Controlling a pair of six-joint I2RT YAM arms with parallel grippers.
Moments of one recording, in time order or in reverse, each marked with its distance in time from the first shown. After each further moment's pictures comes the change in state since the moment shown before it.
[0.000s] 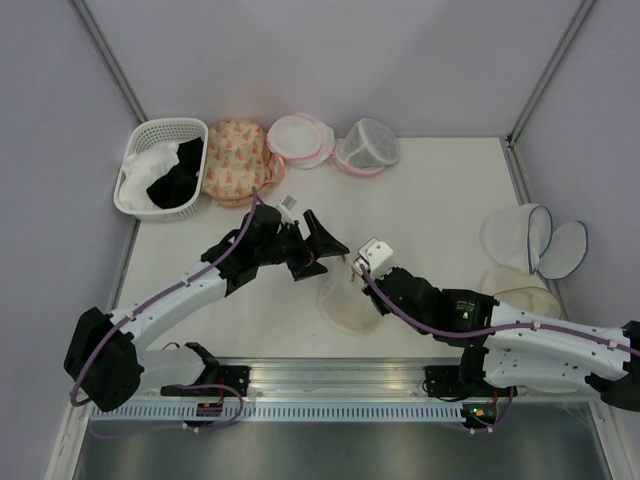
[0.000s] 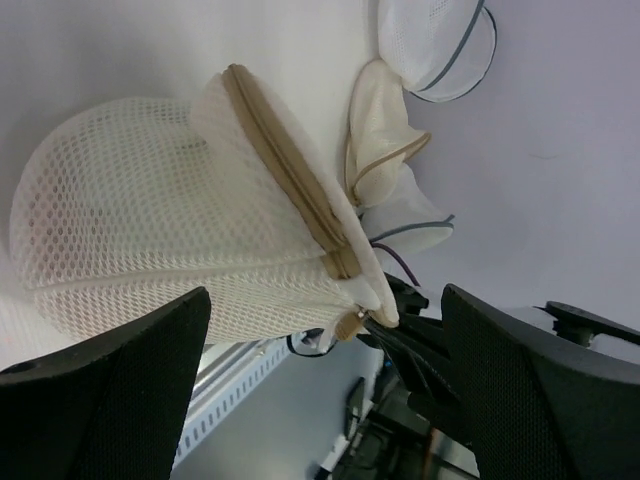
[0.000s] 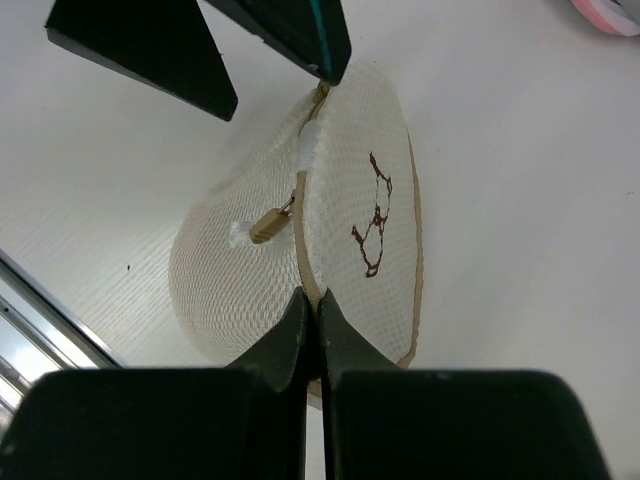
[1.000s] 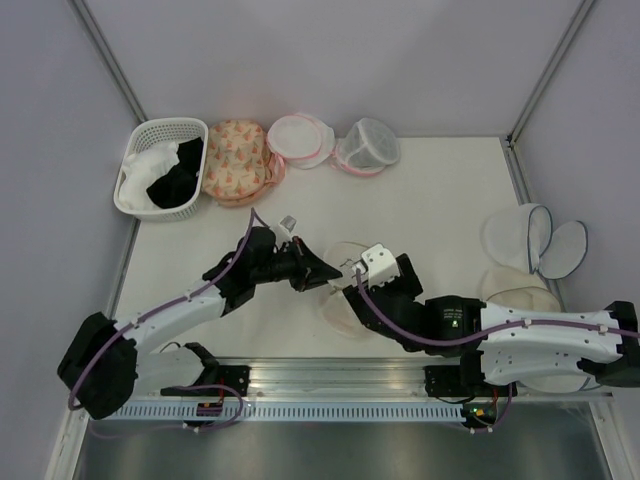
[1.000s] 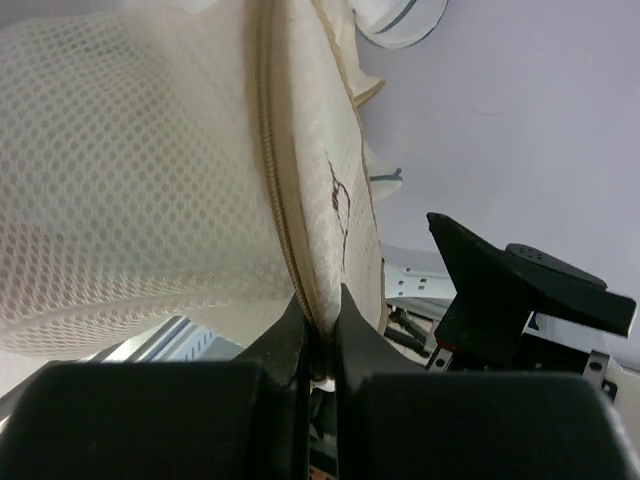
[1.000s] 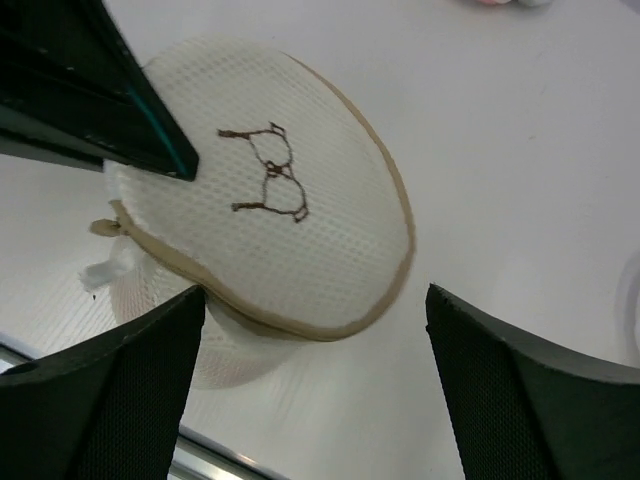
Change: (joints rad) left arm -0.004 0.021 -0.234 0.344 0.178 -0.233; right arm 0.214 0.102 0.105 -0.201 0.397 0.232
